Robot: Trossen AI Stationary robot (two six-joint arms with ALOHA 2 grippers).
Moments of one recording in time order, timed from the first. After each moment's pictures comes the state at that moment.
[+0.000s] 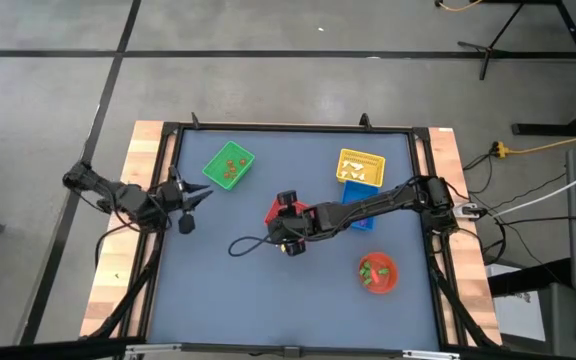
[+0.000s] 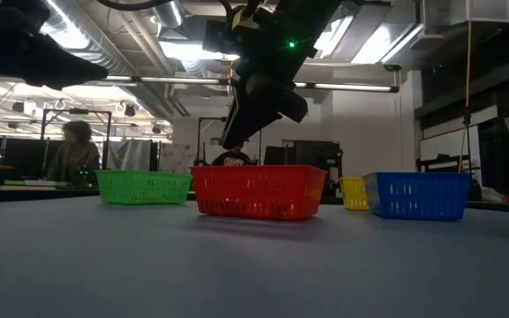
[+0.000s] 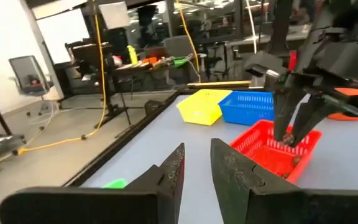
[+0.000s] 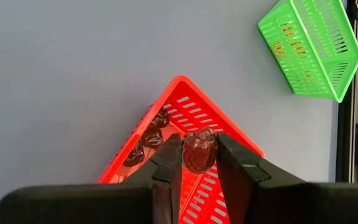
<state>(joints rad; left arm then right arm) -0.44 0.00 0.11 -0.15 -0.86 0.11 0.19 2.05 1.59 -0.57 0.43 -0.28</state>
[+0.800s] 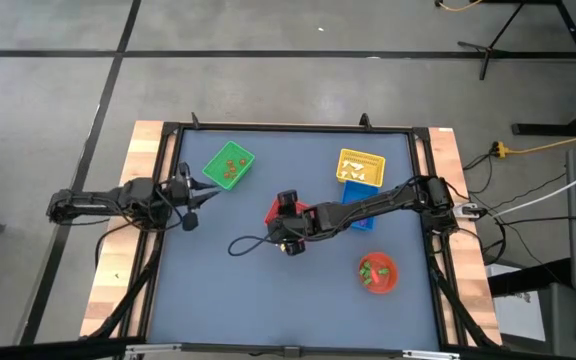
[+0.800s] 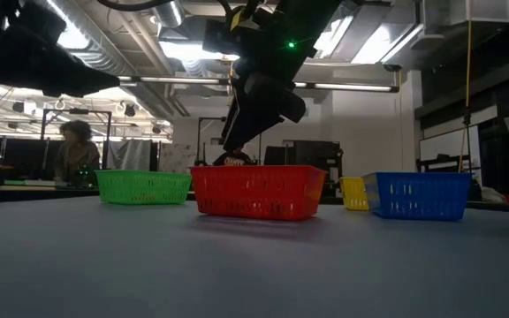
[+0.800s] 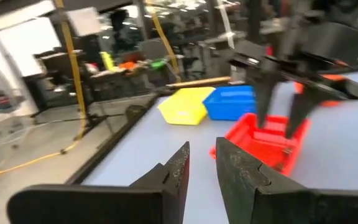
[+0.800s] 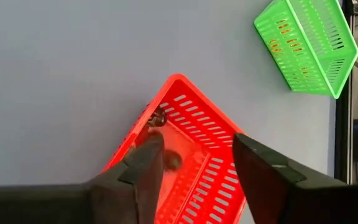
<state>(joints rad) 0.01 0.00 0.07 -0.09 -0.28 0.19 0.19 2.05 1.59 -0.57 0.44 -0.26</state>
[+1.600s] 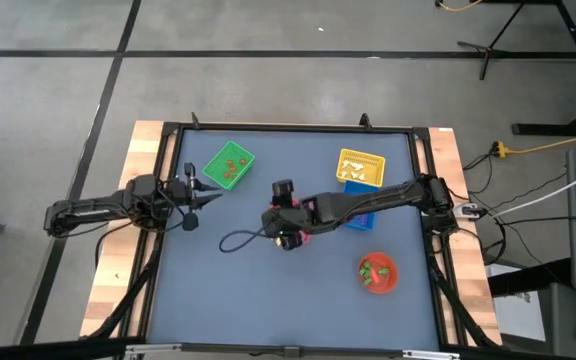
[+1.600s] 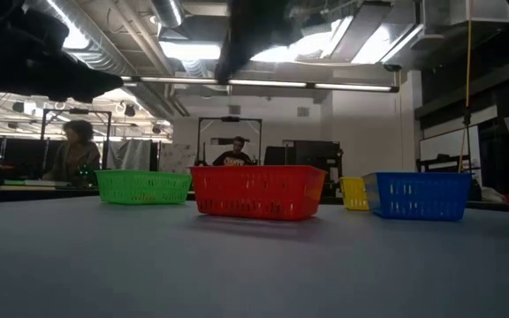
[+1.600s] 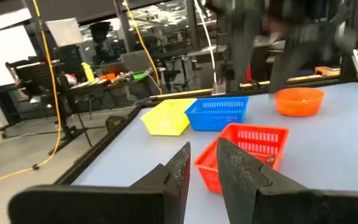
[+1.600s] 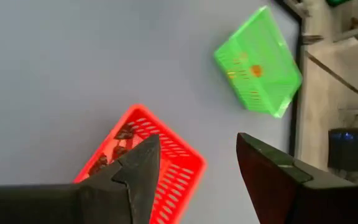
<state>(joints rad) 0.18 0.01 0.01 0.01 0.00 0.16 0.19 2.05 1.87 -0.81 0.46 -0.31</state>
